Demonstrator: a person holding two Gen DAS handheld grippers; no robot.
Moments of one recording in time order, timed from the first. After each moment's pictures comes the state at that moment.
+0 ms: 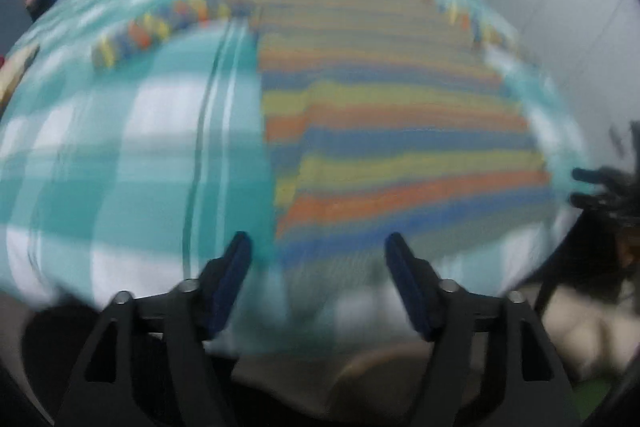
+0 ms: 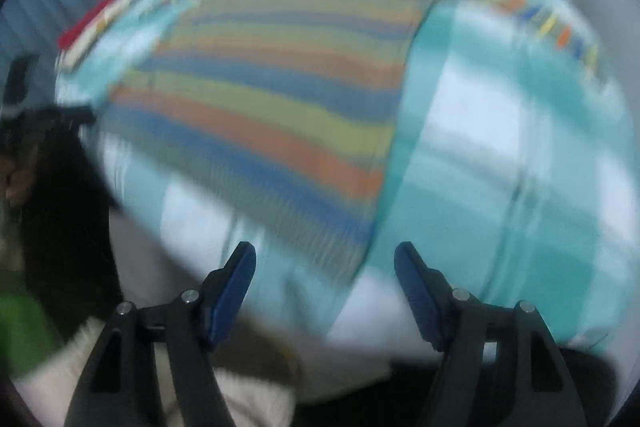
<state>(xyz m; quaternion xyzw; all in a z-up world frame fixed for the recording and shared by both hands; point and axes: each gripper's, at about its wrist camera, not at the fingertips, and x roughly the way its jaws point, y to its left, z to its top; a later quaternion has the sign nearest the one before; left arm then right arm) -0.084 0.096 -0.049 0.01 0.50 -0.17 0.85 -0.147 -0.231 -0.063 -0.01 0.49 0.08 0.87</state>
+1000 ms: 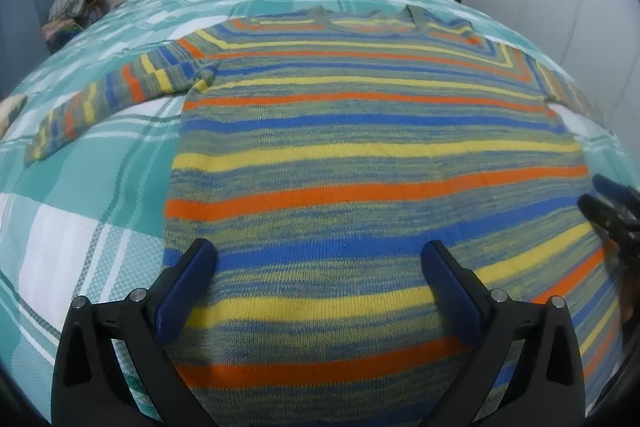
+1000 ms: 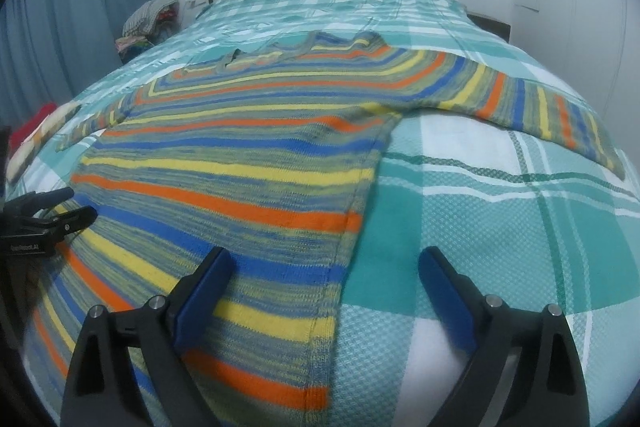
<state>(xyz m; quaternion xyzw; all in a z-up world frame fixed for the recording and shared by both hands) 0.035 0.016 -0.130 0.03 0.42 -0.11 0.90 -0.019 -0.246 -0.130 0.03 0.37 0.00 0.93</state>
